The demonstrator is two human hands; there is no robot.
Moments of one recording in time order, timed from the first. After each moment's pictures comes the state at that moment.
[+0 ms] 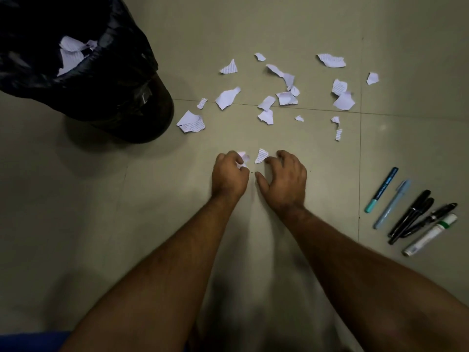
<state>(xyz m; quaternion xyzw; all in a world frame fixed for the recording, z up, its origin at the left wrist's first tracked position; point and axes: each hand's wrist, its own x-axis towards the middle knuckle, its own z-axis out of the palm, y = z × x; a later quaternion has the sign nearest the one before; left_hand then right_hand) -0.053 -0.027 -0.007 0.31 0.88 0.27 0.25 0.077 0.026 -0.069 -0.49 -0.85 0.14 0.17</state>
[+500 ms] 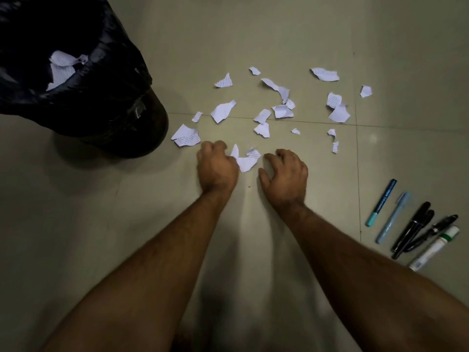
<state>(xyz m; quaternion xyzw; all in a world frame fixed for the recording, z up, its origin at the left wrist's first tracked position) -0.090 0.010 -0.027 0.35 0.90 0.24 0.11 0.060 0.062 -0.069 -0.50 -0.83 0.12 0.18</state>
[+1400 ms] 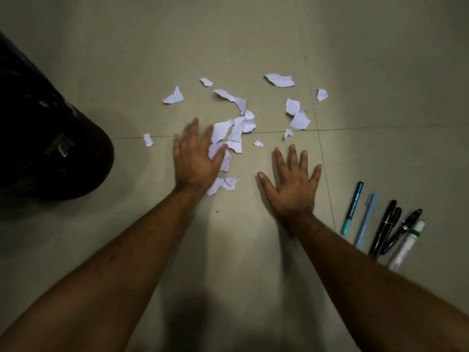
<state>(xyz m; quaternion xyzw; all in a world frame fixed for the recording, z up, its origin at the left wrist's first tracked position) -0.110 0.090 -0.075 0.55 0.81 0.19 -0.01 0.118 0.108 -0.066 -0.61 -0.78 0.10 0.05</state>
